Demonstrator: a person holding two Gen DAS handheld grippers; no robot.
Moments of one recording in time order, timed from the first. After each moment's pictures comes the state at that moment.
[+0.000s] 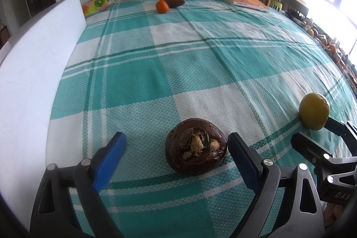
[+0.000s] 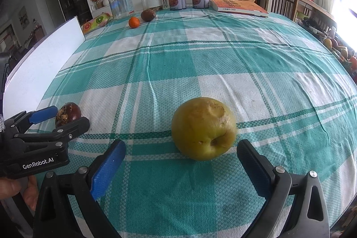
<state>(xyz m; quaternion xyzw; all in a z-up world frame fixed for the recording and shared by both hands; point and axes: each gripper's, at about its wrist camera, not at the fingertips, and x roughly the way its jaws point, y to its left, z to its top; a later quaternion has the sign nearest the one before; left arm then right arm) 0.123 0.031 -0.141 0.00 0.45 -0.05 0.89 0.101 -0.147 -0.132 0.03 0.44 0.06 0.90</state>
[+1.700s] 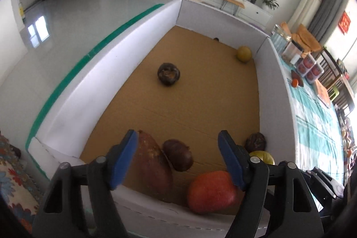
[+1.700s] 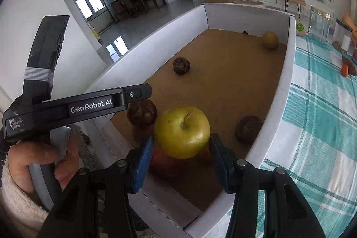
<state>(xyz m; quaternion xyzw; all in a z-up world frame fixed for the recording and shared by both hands) 0.002 0.324 -0.056 -0.20 0.42 0.19 0.86 0.044 0.192 -0.051 -0.05 0.45 0.41 0.79</state>
